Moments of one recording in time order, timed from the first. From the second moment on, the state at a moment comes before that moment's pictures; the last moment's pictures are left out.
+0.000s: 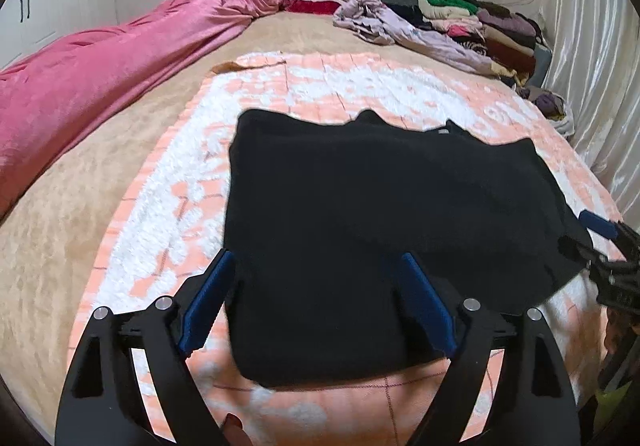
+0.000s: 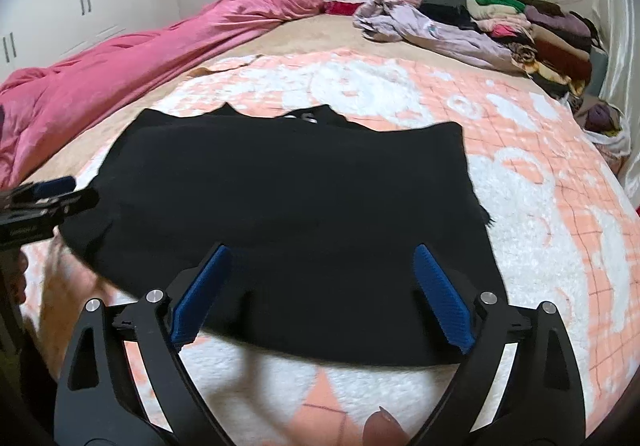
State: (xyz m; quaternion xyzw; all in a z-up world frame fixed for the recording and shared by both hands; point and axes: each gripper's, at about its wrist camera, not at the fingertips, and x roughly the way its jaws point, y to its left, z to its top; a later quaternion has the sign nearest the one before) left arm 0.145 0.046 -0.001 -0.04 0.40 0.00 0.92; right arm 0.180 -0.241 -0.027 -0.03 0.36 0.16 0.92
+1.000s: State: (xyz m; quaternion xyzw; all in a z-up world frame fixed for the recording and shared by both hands) left arm 0.192 0.136 -0.006 -0.09 0.41 0.09 0.90; right arm 0.117 -0.077 -0.038 -0.22 0.31 0.31 0.87
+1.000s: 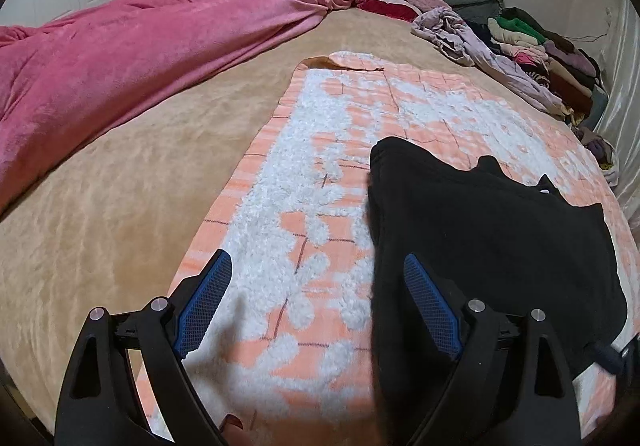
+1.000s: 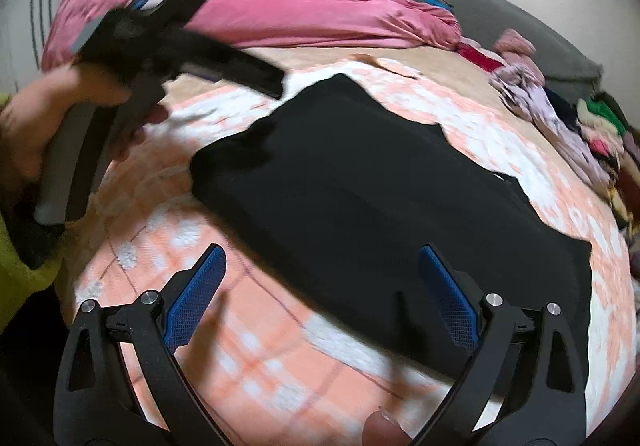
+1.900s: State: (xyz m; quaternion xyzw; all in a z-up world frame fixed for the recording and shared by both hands) left arm 0.228 0.119 -0.023 -0.10 0.44 0.04 0.89; right arm 0.131 -0.054 -0.043 -0.18 0.28 0.32 0.89
